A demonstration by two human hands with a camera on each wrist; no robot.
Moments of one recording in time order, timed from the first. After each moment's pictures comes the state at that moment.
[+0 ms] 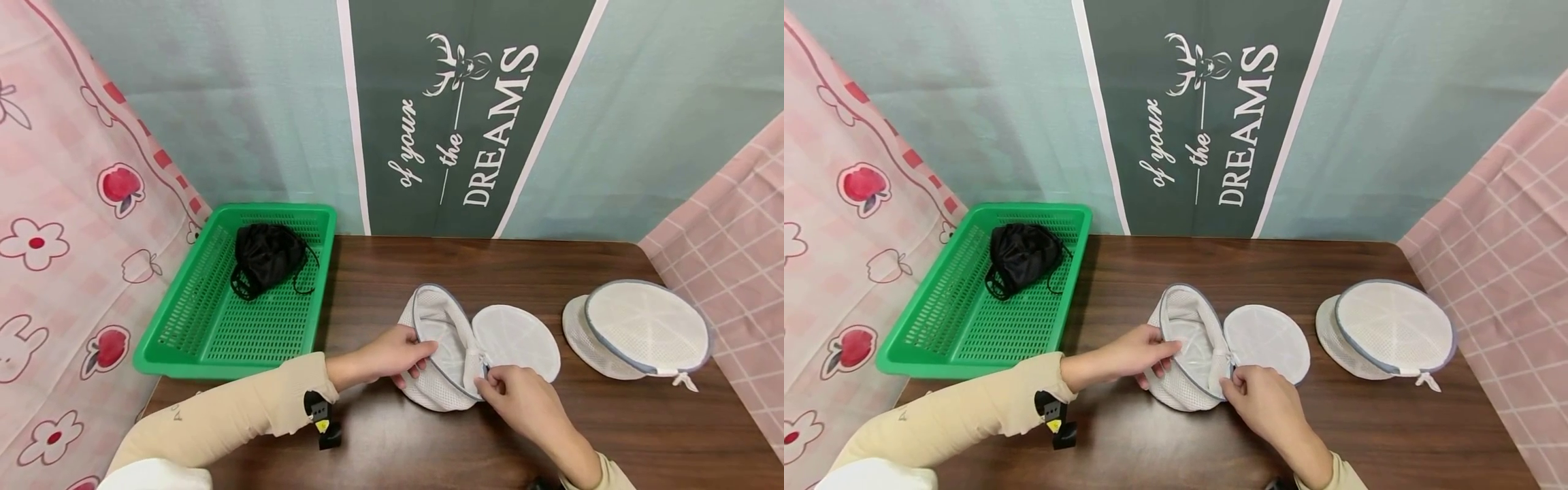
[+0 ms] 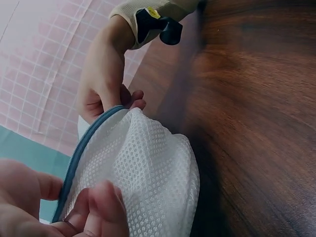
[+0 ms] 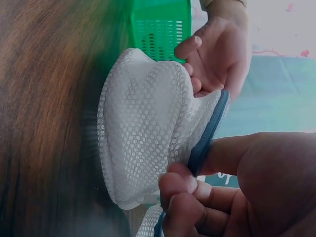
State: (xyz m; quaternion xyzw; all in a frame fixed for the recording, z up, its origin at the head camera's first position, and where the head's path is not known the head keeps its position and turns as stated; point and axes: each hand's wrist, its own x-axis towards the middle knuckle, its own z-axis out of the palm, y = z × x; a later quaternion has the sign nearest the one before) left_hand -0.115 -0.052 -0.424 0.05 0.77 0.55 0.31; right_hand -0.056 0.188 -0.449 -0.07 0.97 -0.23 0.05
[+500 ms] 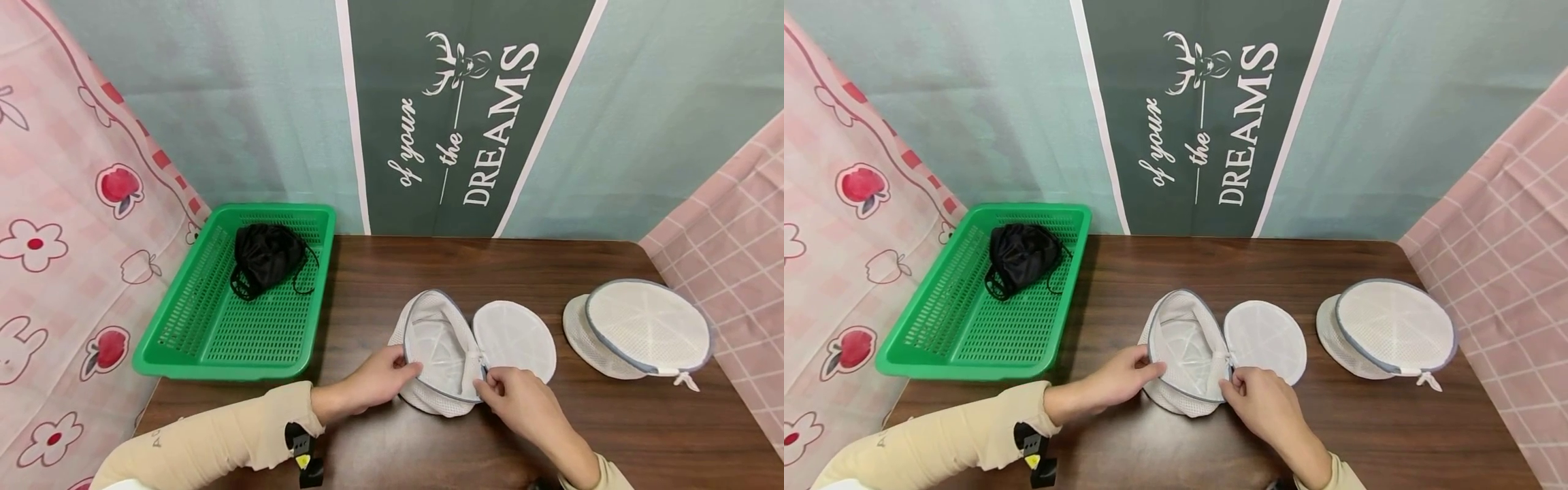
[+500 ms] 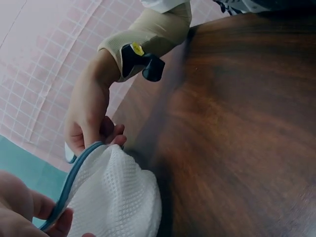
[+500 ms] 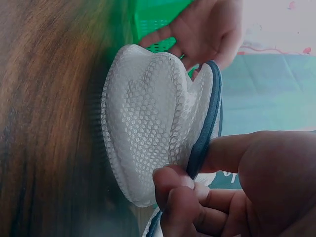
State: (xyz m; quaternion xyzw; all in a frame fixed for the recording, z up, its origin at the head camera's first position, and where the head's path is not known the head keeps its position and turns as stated) left_hand -0.083 -0.068 -0.439 0.09 0.79 0.57 0.21; right_hand -0.056 0.189 -0.456 -0.06 0.97 -0.24 0.07
